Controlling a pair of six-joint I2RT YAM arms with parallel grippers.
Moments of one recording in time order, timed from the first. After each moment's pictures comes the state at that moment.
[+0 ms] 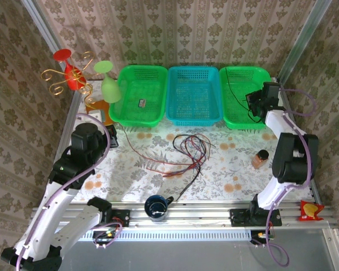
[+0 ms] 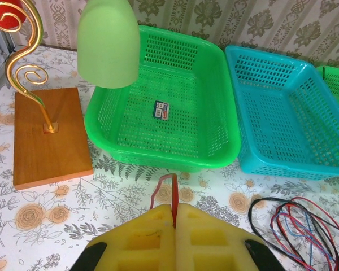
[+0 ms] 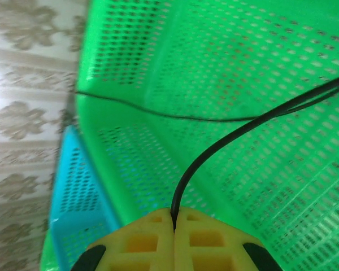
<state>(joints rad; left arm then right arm) -0.47 0.72 0.97 -0.68 -0.21 -0.37 -0.18 1.76 1.22 -0.12 -0.15 1.11</state>
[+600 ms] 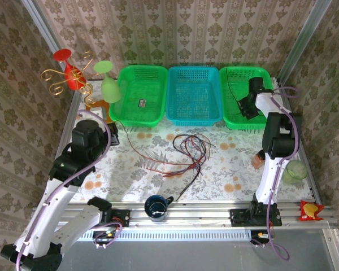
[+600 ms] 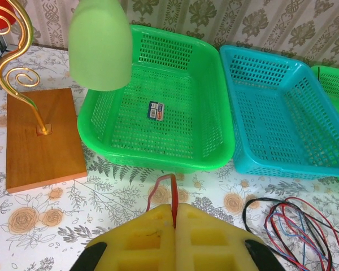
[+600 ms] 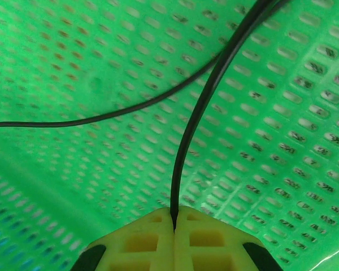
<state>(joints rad) -0.47 0.76 1.01 -0.69 -0.19 -0.38 -0.12 2.13 1.64 -0.69 -0.02 1.08</state>
